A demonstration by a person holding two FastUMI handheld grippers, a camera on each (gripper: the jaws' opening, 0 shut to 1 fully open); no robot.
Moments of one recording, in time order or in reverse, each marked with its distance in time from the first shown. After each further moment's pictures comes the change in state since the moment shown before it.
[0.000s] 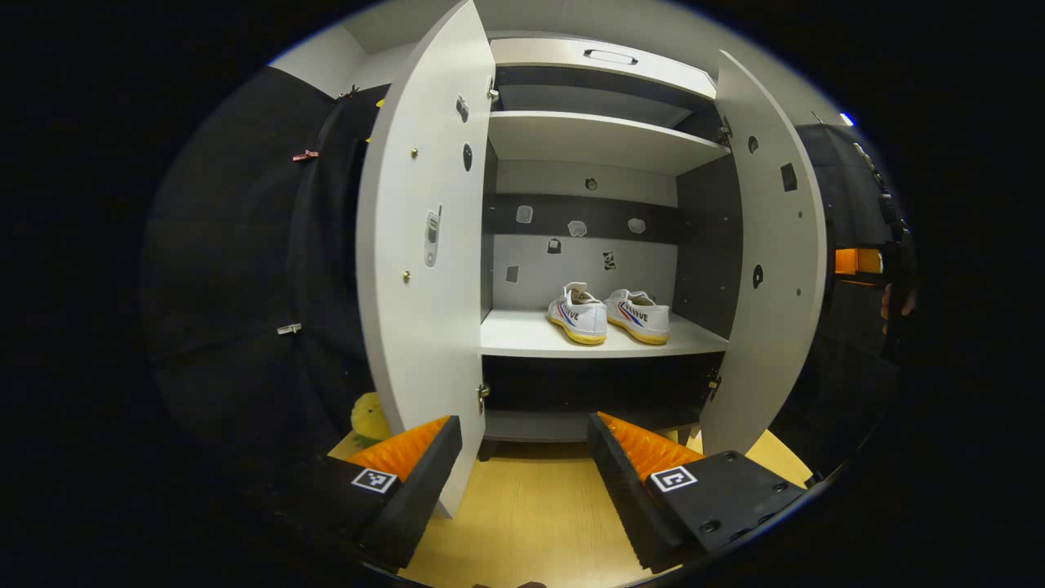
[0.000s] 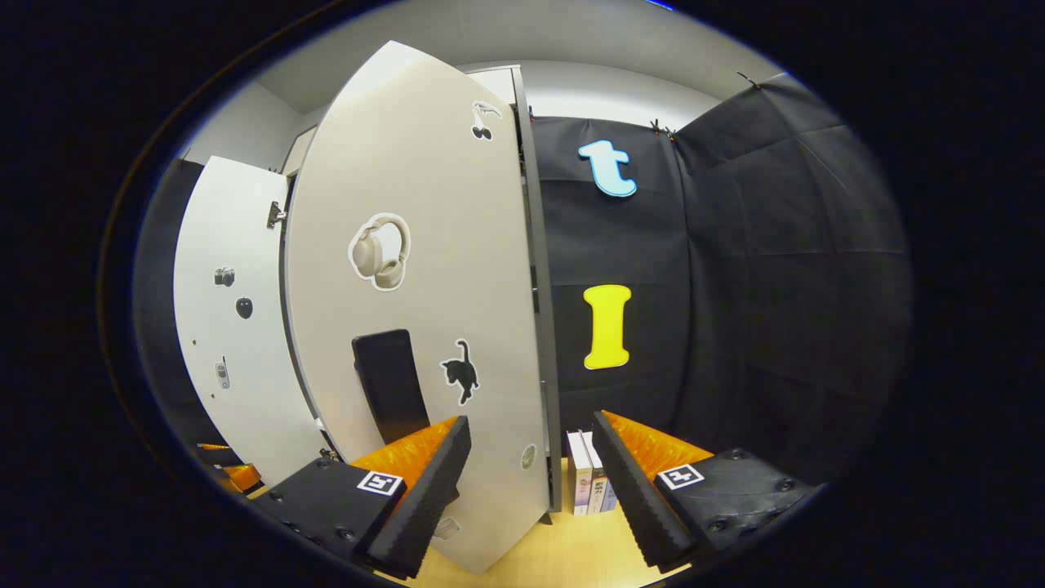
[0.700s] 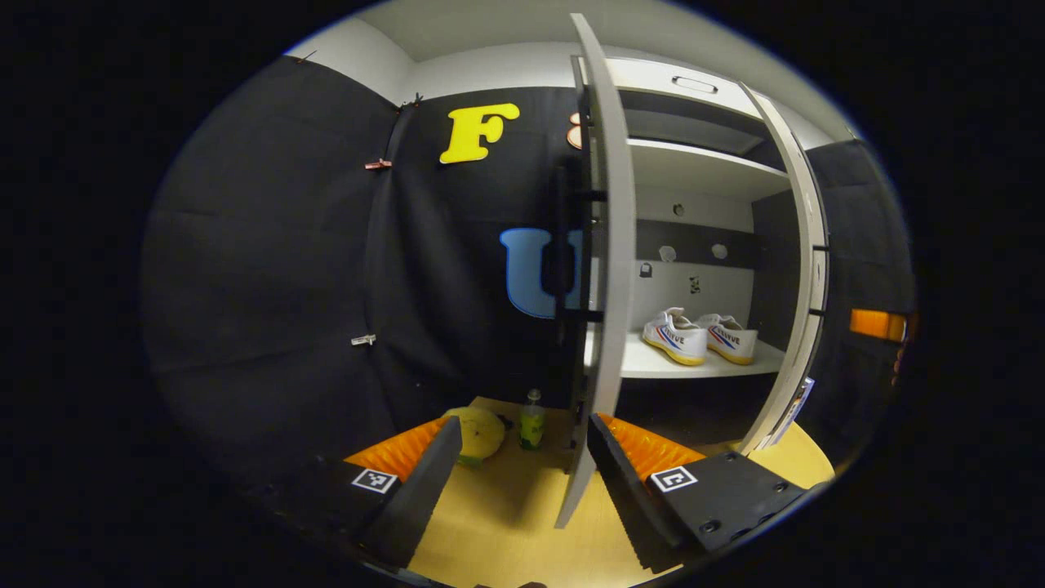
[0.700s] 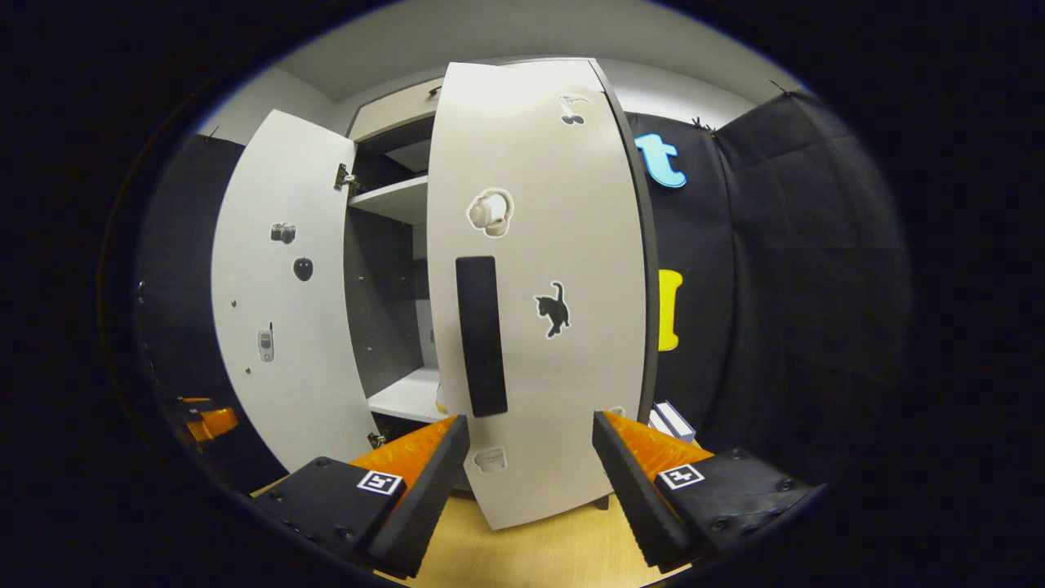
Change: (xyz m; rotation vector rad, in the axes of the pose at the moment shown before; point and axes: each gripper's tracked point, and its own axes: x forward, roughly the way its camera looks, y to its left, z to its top) left arm -0.017 0.156 0.039 -0.064 -0.064 0.183; right arm -0.033 0.103 -0.069 -0.023 0.042 0.053
